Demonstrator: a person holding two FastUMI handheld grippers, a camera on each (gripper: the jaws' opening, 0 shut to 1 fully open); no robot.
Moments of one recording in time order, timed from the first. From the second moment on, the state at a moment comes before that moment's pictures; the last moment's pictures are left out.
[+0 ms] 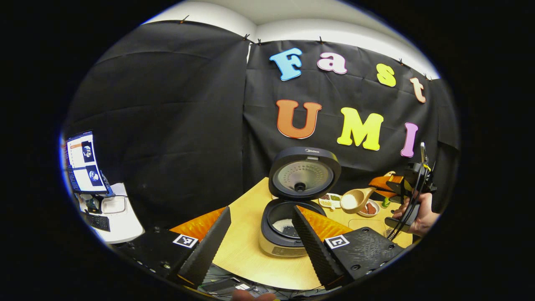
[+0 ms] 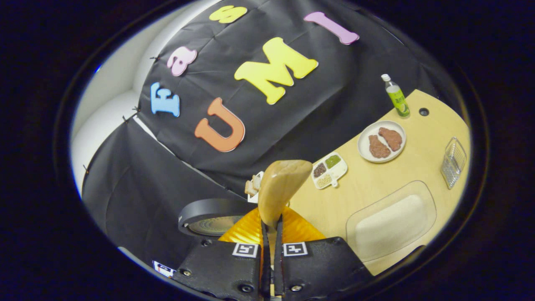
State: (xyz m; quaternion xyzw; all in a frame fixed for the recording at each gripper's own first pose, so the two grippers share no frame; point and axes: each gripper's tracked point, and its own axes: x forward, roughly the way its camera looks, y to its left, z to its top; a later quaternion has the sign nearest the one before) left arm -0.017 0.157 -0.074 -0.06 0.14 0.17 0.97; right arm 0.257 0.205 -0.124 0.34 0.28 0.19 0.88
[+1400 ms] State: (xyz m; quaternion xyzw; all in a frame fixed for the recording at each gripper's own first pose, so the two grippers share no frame) left arm -0.051 0.193 -0.092 -0.09 0.15 0.20 0.96; right arm 0.232 0.317 -0.124 0.03 0.22 0.25 0.94
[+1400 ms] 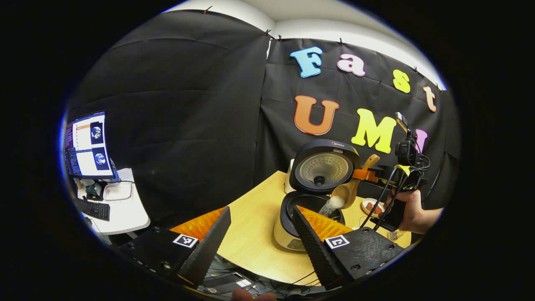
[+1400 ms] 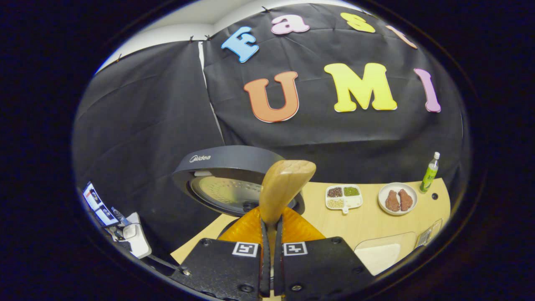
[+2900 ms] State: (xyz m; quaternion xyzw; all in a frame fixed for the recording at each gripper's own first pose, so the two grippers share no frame) left arm -0.023 0.165 -0.076 -0.10 0.13 0.17 0.97; right arm 0.196 0.320 -0.065 -0.06 0.12 0.30 0.95
